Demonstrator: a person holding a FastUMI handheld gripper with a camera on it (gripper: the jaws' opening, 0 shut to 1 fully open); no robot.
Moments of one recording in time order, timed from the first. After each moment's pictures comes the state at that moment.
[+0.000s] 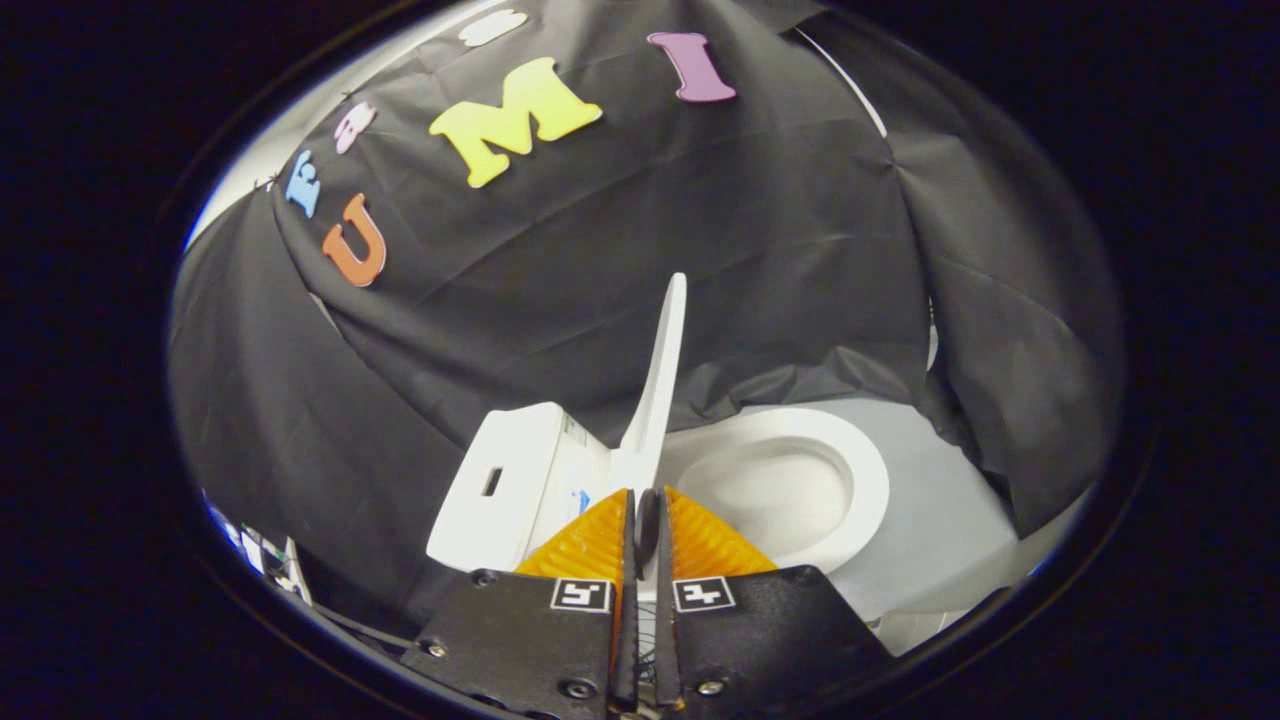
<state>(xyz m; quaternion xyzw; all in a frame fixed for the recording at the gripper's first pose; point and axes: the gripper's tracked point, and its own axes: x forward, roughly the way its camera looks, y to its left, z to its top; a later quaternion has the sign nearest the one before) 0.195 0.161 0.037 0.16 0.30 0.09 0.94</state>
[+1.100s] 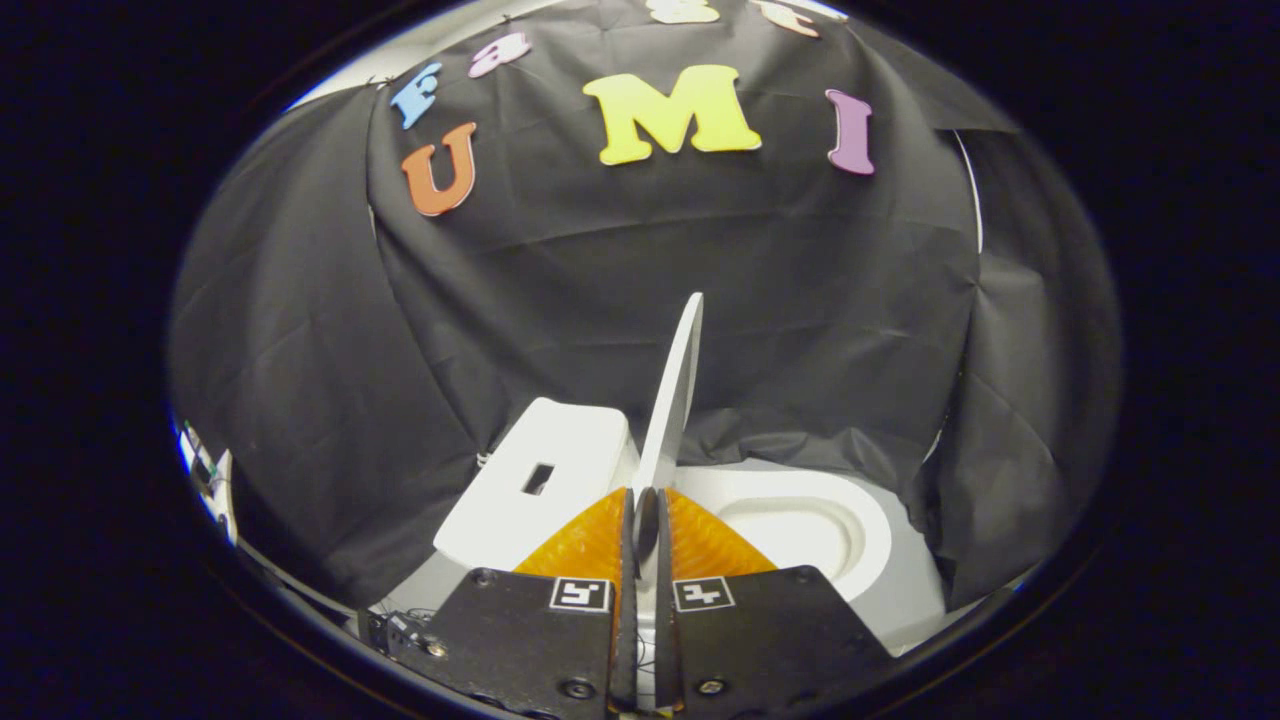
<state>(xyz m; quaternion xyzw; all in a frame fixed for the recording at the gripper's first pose) 0.190 0.299 0.069 0.00 0.25 0.11 0.96</state>
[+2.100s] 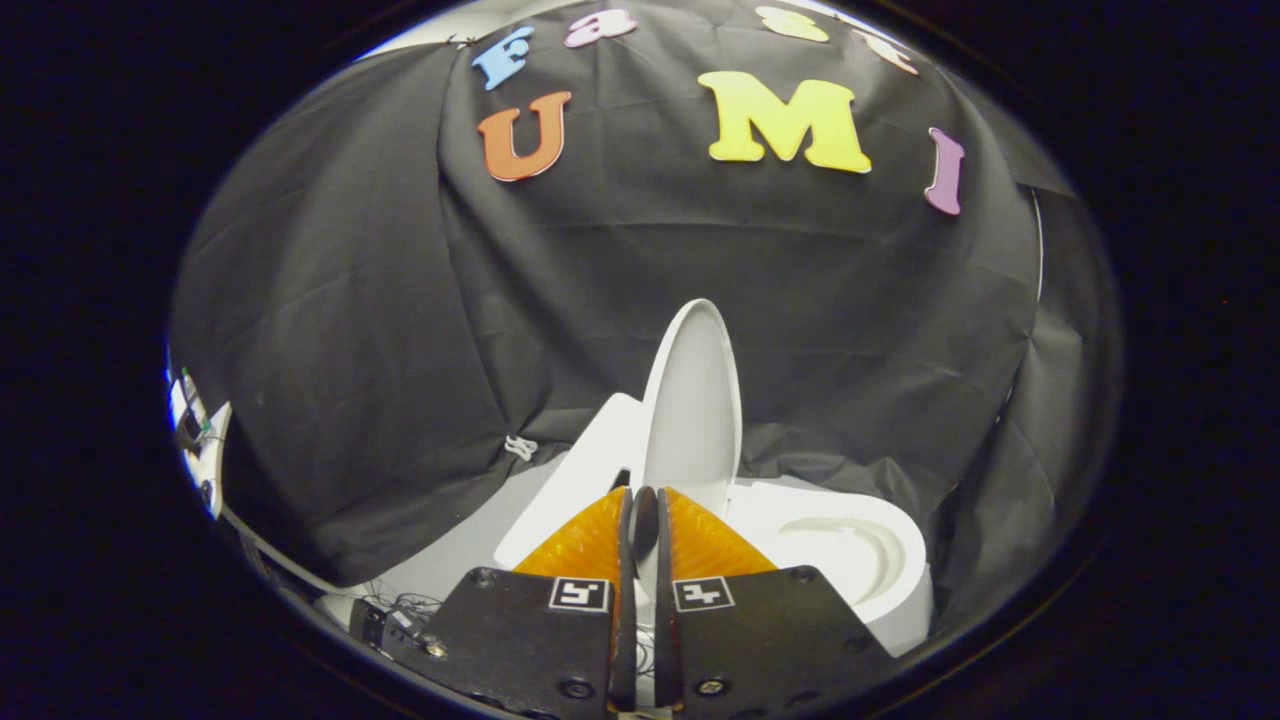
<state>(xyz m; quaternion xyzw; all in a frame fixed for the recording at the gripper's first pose) 0.190 0.431 0.054 -0.06 0.25 0.16 0.95</state>
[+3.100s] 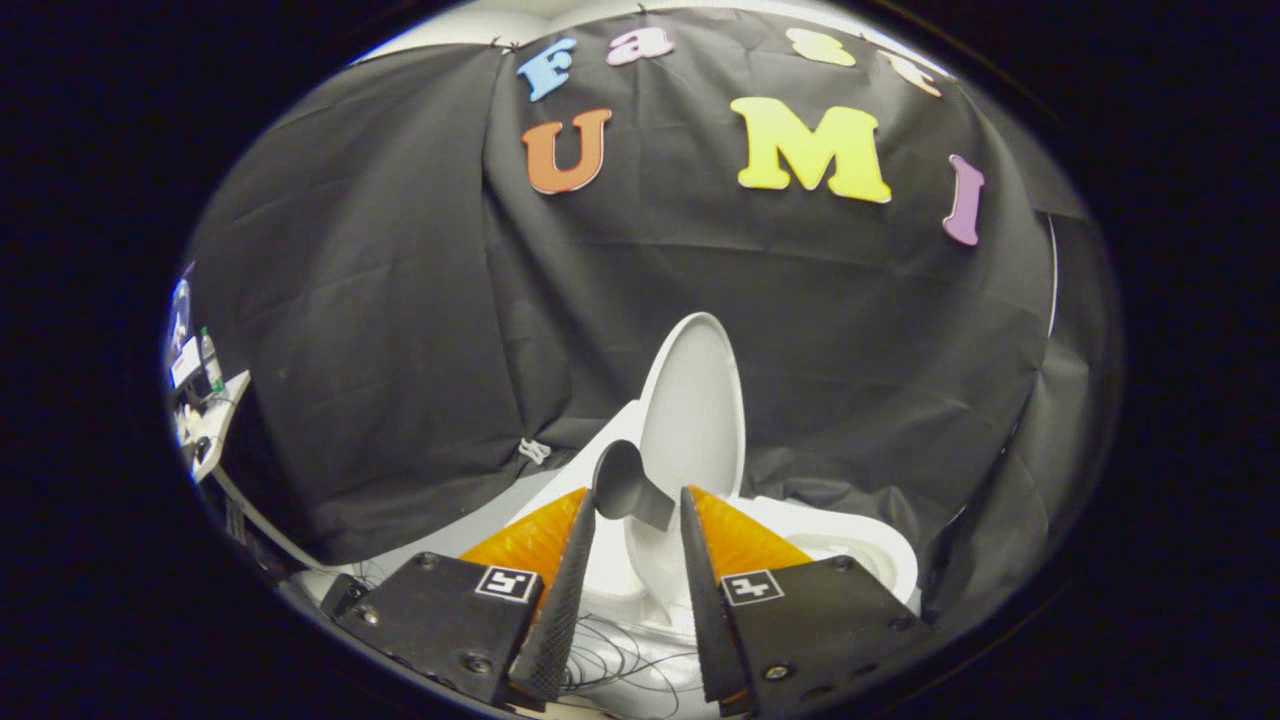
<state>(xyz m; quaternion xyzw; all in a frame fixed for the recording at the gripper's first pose) 0.152 0.397 0.069 -0.09 0.20 0.20 0.96</state>
